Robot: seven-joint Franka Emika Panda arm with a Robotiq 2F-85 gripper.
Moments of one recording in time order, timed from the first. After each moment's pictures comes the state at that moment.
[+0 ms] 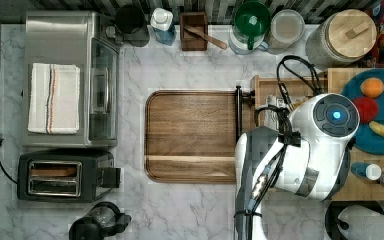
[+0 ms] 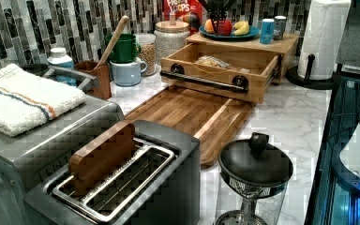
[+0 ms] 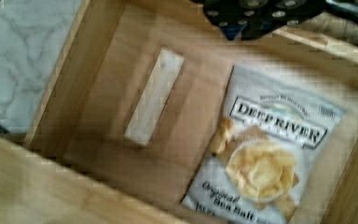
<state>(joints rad) -0.24 0.02 -0.12 -2.11 -0.14 0.51 0.11</state>
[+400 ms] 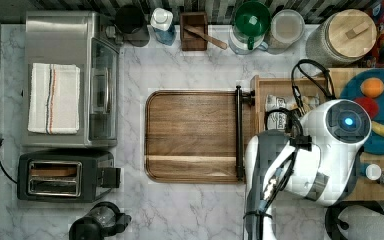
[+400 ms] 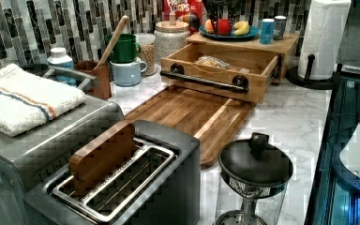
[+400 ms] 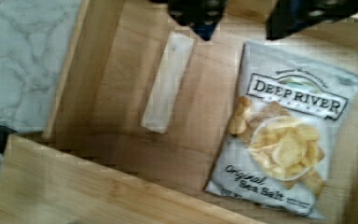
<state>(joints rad) -0.26 0.02 -0.15 -2.12 -0.14 0.52 0.14</state>
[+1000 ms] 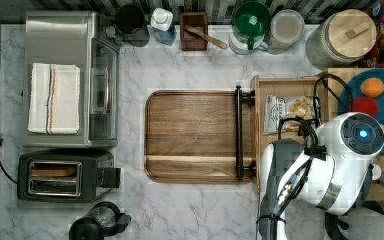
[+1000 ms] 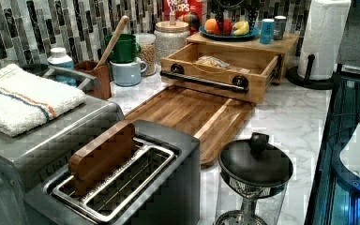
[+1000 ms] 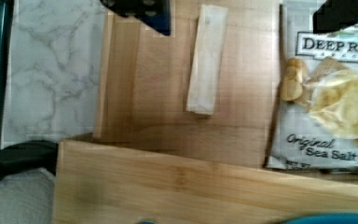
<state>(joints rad) -0.30 0.02 -0.17 -2.17 -0.18 0.54 0.28</state>
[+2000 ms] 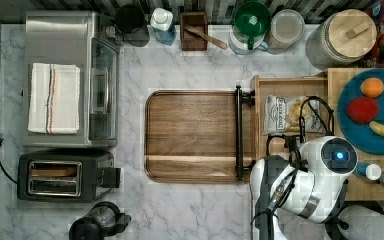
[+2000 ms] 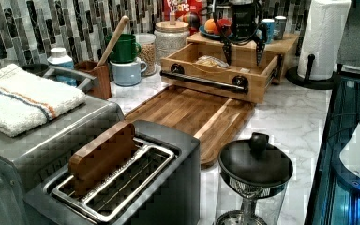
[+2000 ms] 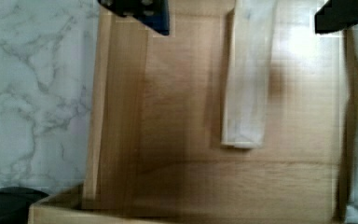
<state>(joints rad) -0.31 0.07 -0.21 -2.38 -0.14 0.79 0.28</state>
